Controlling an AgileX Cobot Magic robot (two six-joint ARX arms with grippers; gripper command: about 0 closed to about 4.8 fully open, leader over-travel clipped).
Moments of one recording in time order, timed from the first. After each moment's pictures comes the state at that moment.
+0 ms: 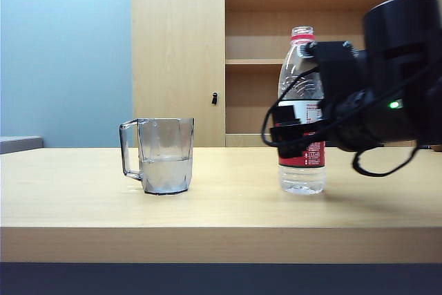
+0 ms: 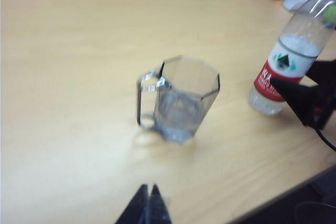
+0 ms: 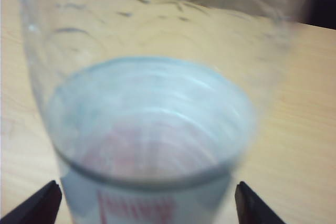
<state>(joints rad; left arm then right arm) 0.00 0.41 0.36 -0.21 0.51 -0.01 0.48 1.82 0.49 1.22 0.23 -0.09</state>
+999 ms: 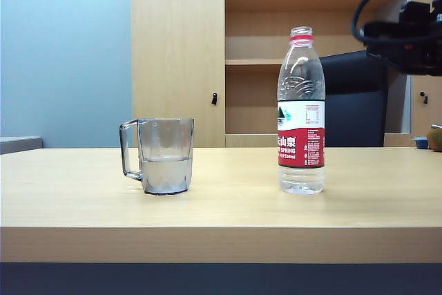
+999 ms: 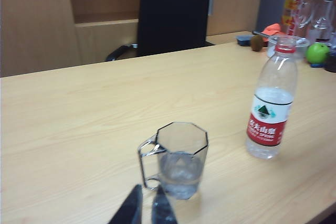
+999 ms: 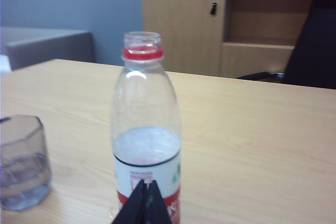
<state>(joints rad) 0.00 0.19 0.35 -0.16 0.51 0.02 0.48 1.12 0.11 1.13 0.18 -0.05</state>
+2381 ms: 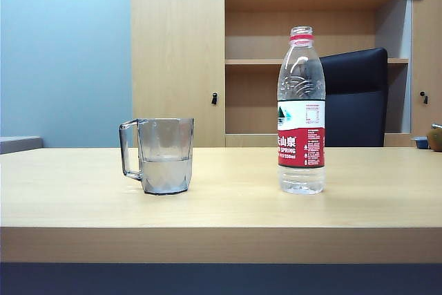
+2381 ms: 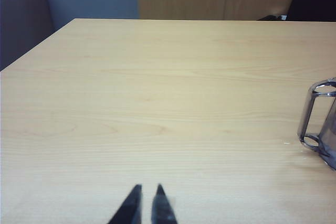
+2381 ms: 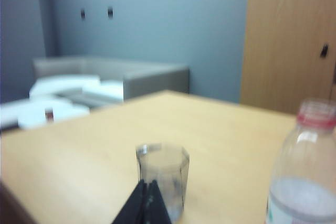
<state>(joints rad) 0.00 0.00 0.01 -0.06 -0.02 0.01 0.86 0.85 0.11 0.97 0.21 -0.08</state>
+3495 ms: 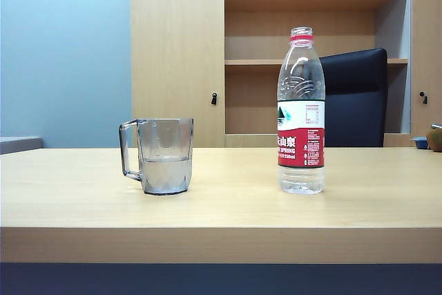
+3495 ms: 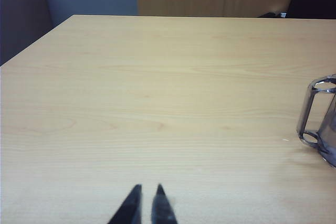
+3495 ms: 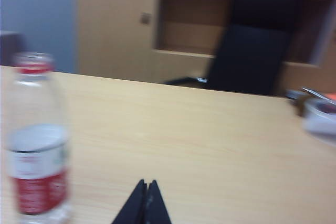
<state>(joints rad) 0.00 0.00 0.01 -0.07 -0.01 0.00 0.03 0.08 0.11 0.11 -0.05 -0.08</state>
